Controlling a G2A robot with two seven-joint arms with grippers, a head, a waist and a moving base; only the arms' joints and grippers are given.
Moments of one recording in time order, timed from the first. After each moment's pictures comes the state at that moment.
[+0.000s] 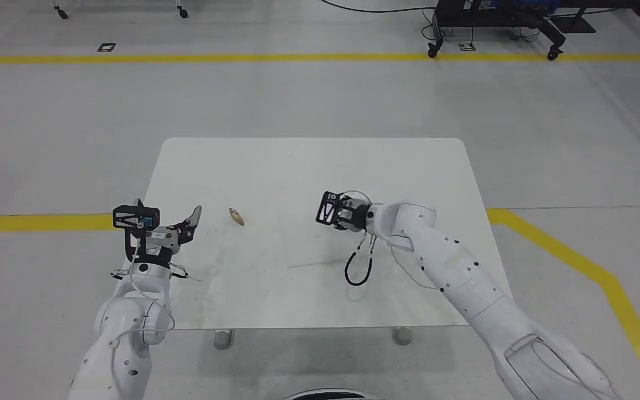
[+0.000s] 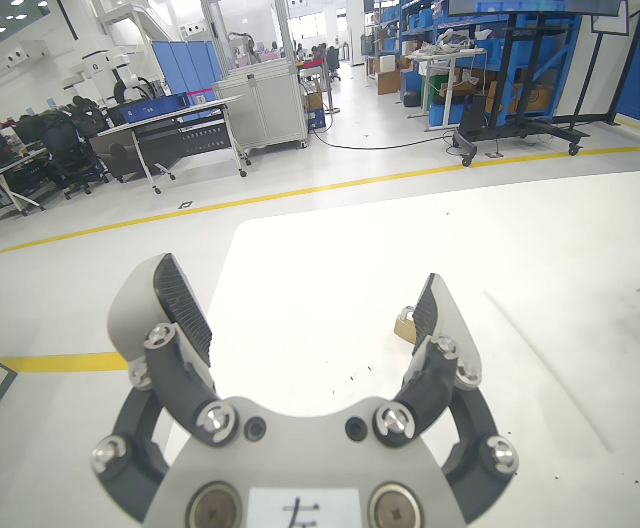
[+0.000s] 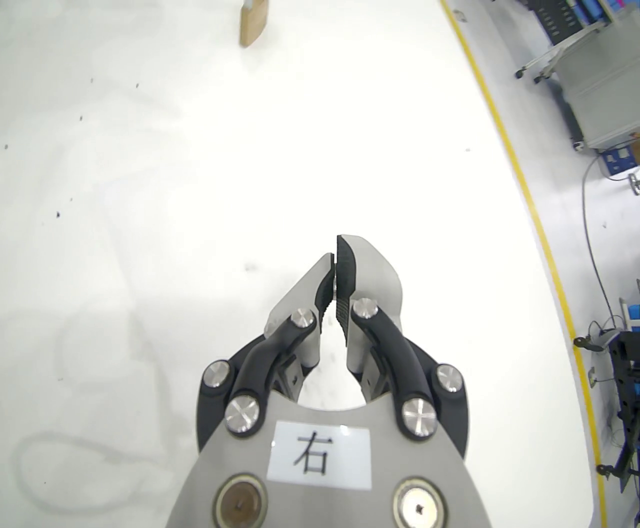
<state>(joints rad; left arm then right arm) 1.73 -1.15 -1.60 -1.80 1.33 0.00 0.00 -1.04 -1.26 0.94 -1.29 -1.54 -0.59 0.18</state>
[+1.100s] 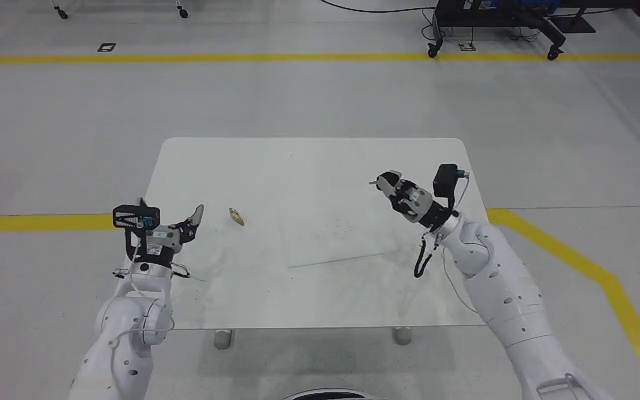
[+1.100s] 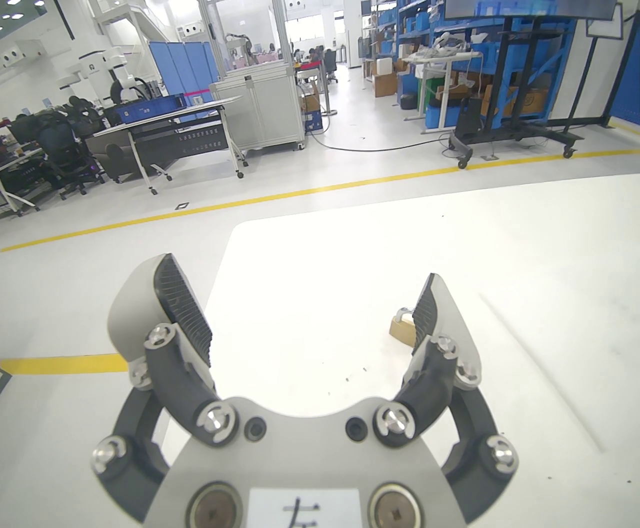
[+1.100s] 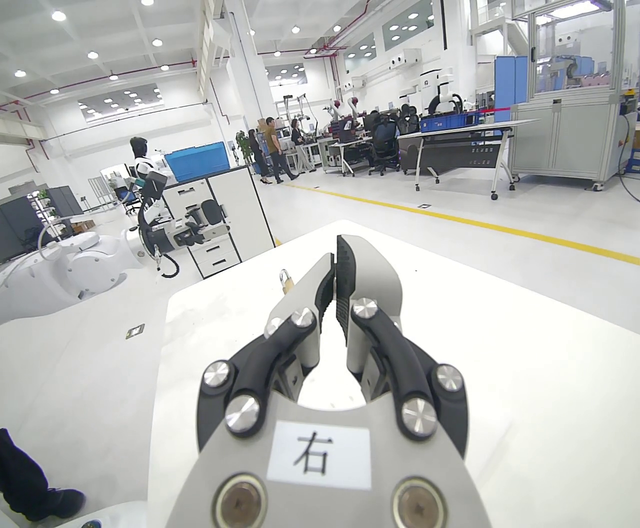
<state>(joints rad) 1.73 -1.16 -1.59 -1.82 1.24 -0.03 0.02 -1.26 -1.19 1.30 -1.28 -0.90 -0.86 -0.11</state>
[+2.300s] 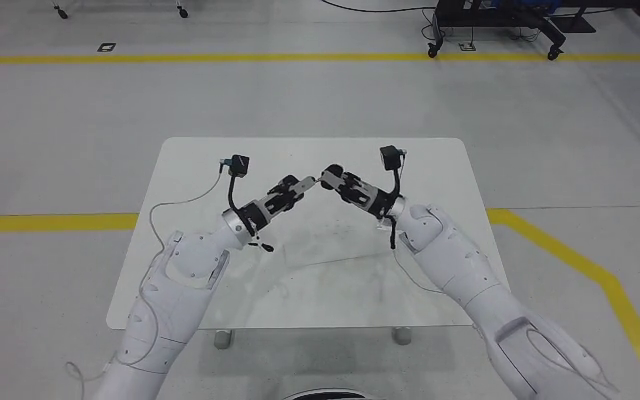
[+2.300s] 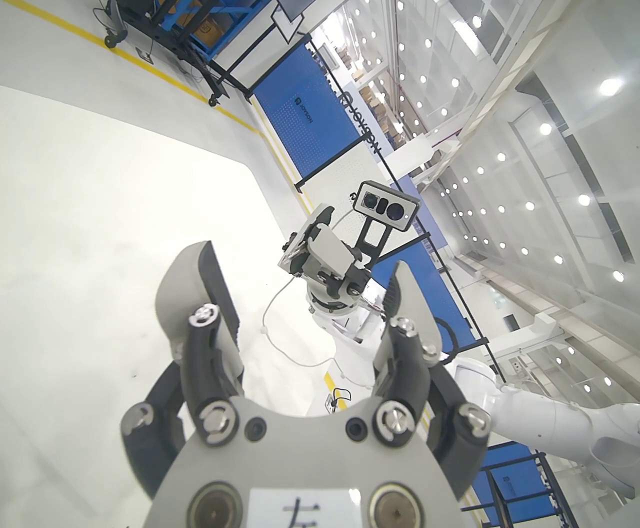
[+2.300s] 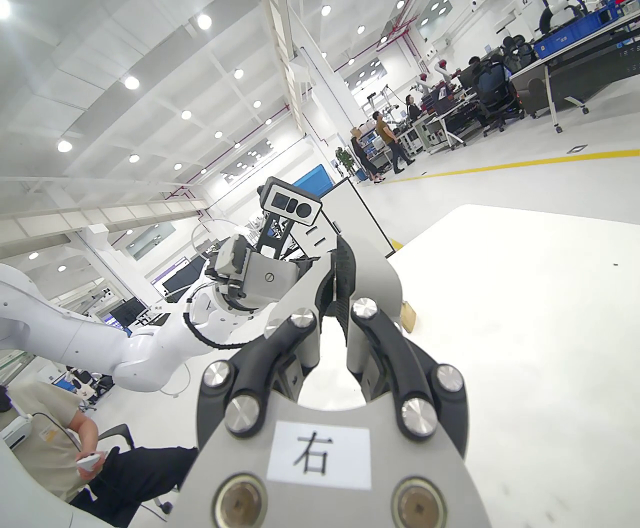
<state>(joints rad) 1.25 -1.21 -1.20 -1.58 0.07 -0.26 -0.55 -0.92 -1.31 0.89 -0.91 -0.18 -1.01 0.18</state>
